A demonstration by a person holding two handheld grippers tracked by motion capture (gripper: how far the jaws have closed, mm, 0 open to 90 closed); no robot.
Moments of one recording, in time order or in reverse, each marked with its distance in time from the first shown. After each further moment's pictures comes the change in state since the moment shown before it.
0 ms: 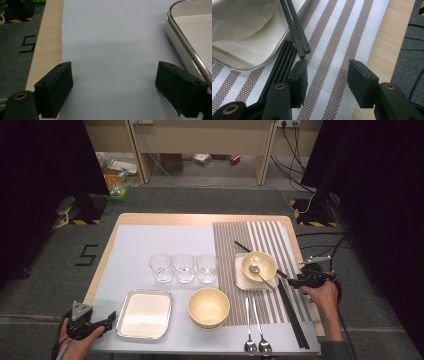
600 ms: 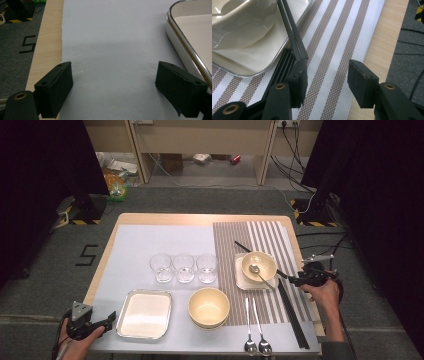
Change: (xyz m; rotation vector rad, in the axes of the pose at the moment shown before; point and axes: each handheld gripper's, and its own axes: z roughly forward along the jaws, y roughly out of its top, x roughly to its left) left arm 0.000 0.000 0.000 0.004 -0.002 0.003; right arm -0.001 0.003 -0.007 -0.020 -0.009 0.020
